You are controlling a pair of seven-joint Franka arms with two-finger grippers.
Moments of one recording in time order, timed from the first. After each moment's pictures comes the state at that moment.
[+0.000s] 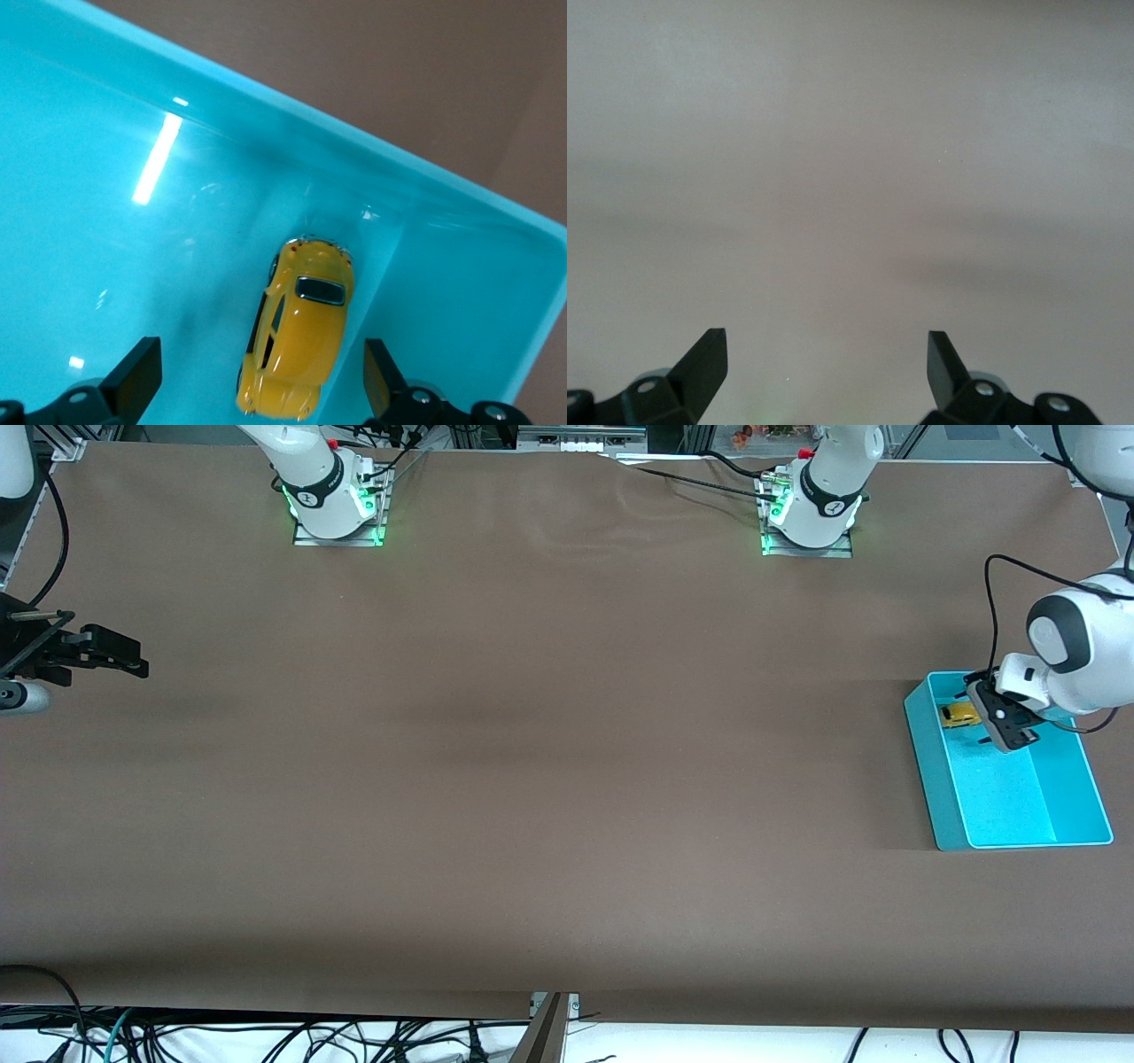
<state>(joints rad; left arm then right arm) 0.34 0.35 0.09 -2.14 0.02 2.37 1.49 -0.04 0.18 -0.01 -1.44 -0.01 1.52 -0.17</state>
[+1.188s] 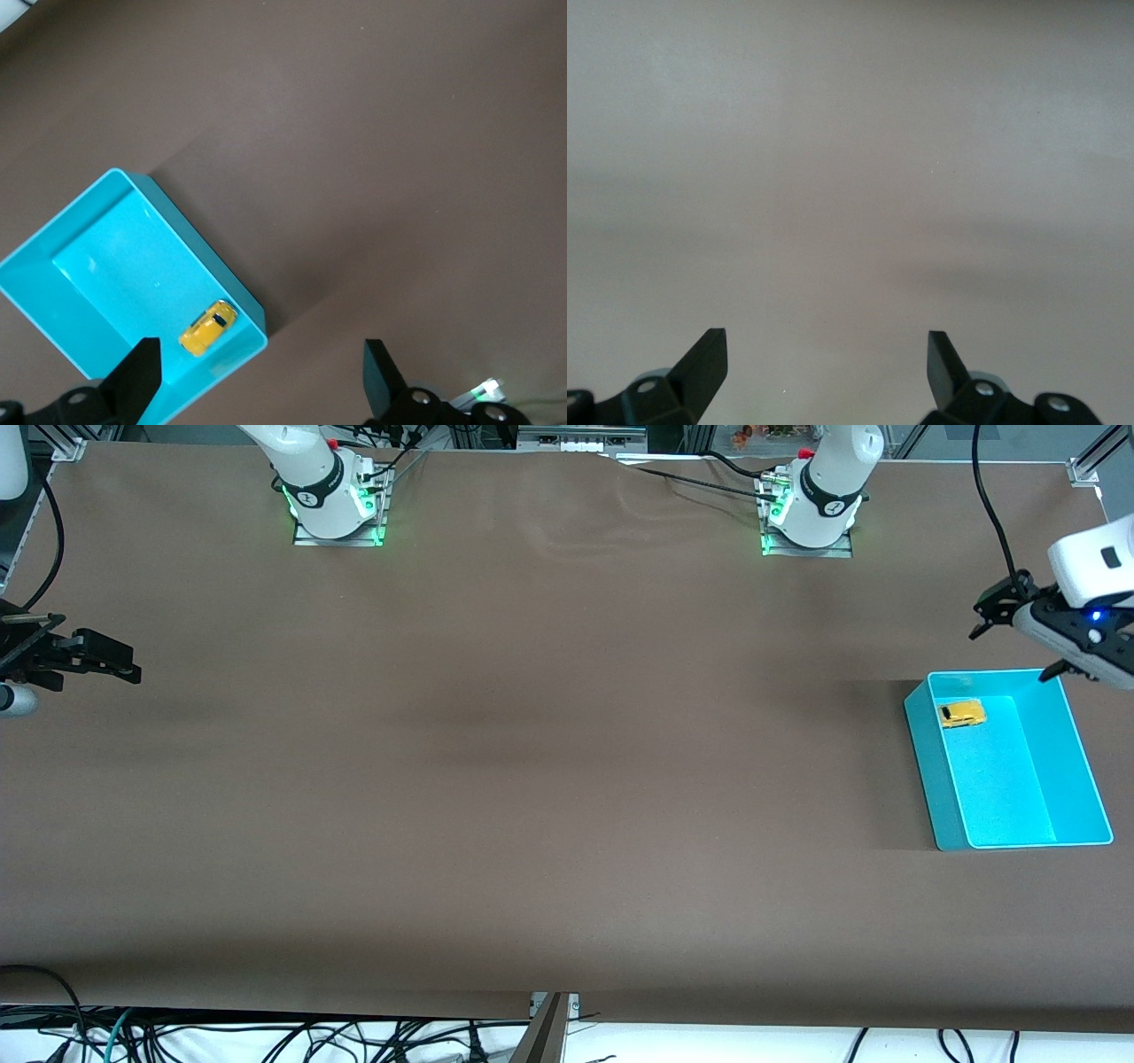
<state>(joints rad) -0.03 -0.06 0.06 -1.73 0.03 1.63 0.59 -0.04 0.18 -0.01 -1.44 -0.01 1.54 -0.17</state>
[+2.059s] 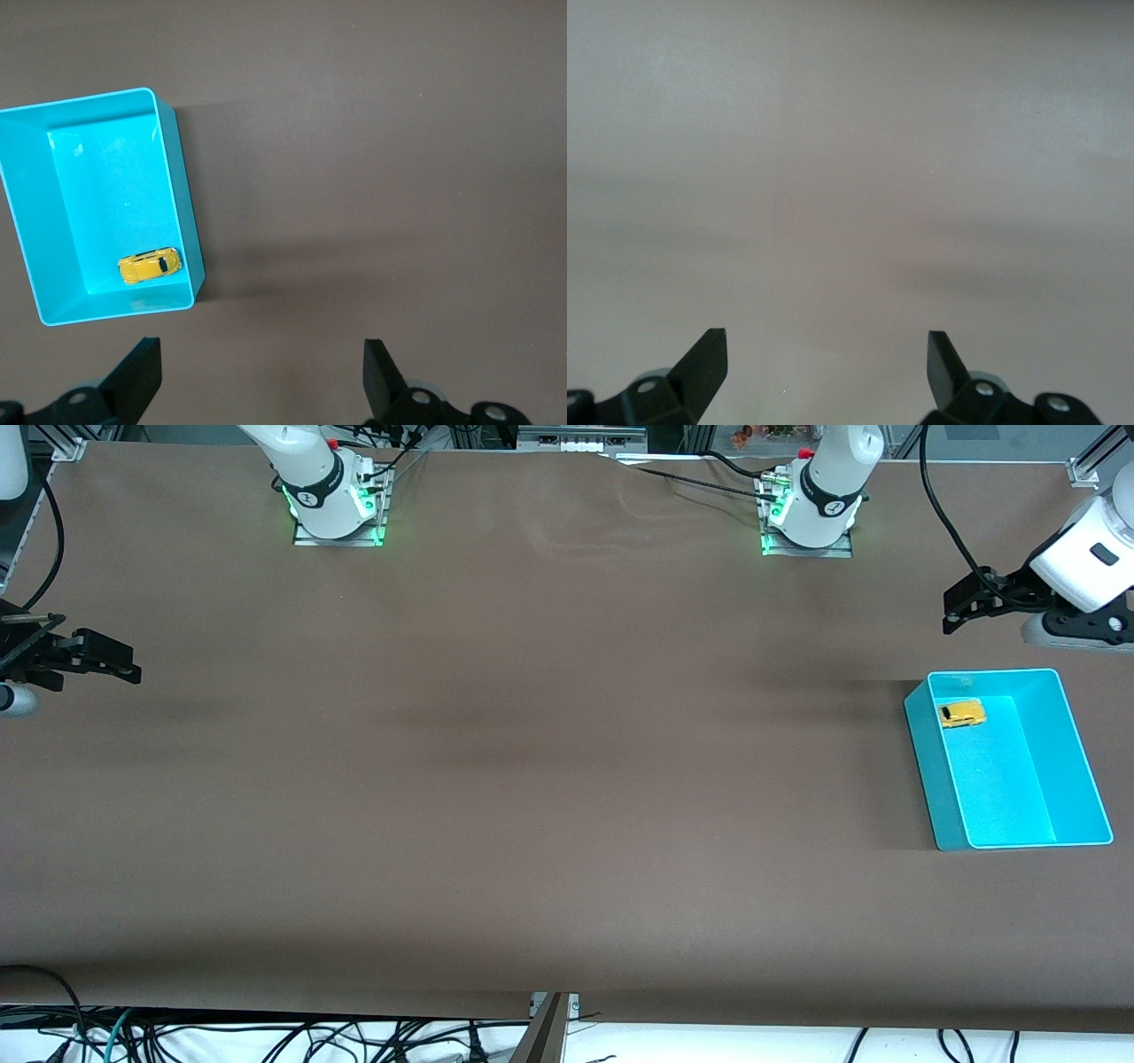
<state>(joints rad) -0.12 -0.06 0.07 -1.67 0.03 1.57 0.02 -0.04 0.18 -0.01 -1.44 -0.01 1.54 -0.17</state>
